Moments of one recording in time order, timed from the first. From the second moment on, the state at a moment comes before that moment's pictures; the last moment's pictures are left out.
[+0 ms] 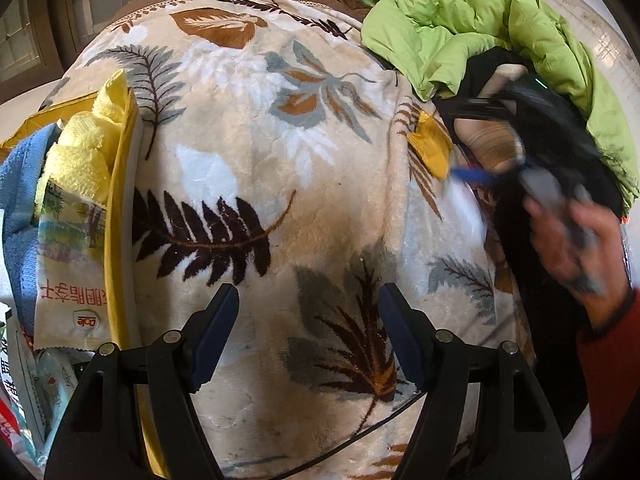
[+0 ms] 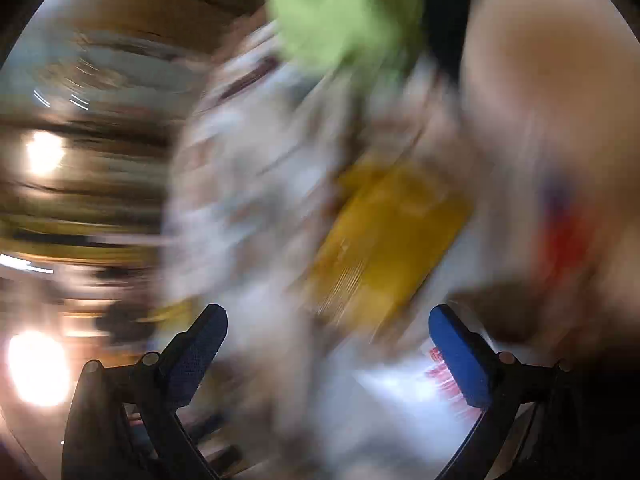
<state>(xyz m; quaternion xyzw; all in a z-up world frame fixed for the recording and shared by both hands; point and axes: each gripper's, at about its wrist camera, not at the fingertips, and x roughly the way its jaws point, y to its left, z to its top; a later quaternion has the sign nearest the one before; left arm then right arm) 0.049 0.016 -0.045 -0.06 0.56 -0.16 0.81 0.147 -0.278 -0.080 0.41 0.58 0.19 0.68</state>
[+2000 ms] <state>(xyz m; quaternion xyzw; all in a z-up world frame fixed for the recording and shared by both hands) 0.062 -0.084 -0.054 0.01 0.55 -0.22 0.81 0.154 -0.274 -0.056 0.33 0.58 0.08 0.74</state>
